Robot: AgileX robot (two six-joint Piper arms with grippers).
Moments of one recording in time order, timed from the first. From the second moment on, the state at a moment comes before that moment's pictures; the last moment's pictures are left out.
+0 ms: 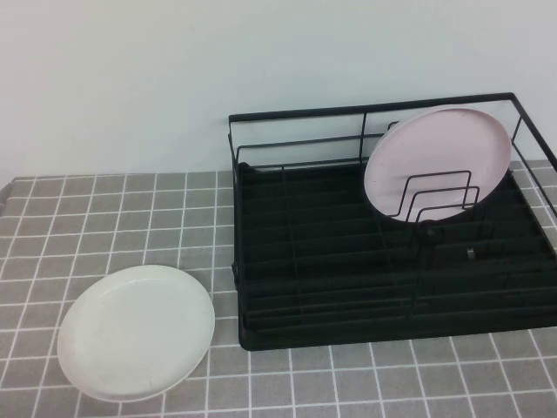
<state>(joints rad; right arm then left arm) -0.13 -0.03 0.04 -0.06 0.32 -0.11 0.11 -0.01 0.00 -0.11 0.32 -0.04</state>
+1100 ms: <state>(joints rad) -0.13 -0.03 0.04 0.70 -0.11 0.09 0.11 0.00 0.00 -0.80 0.09 -0.04</state>
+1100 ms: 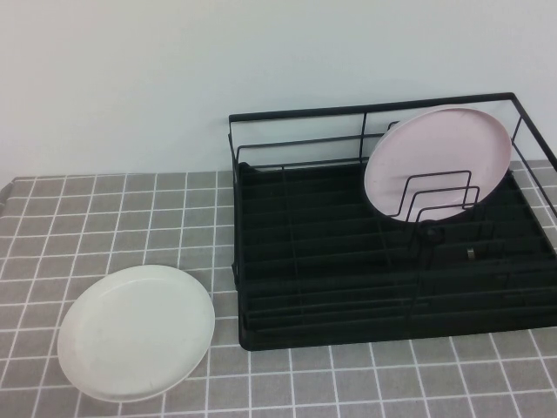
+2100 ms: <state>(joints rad) 0.00 0.28 -0.39 0.38 0.36 -0.30 0.11 0.00 0.00 -1.24 0.16 0.15</state>
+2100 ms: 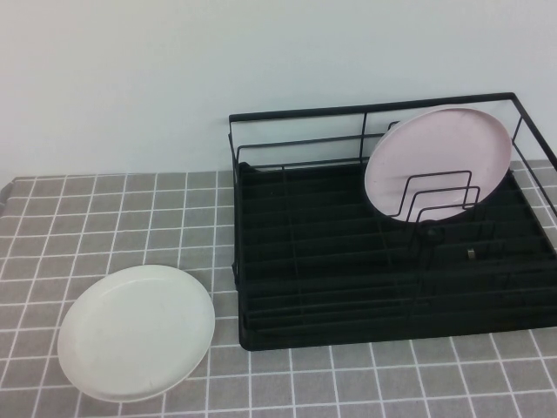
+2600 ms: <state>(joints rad) 0.04 0.52 -0.41 0.58 0.30 -0.40 0.11 0.04 -0.17 -1.17 0.30 0.47</state>
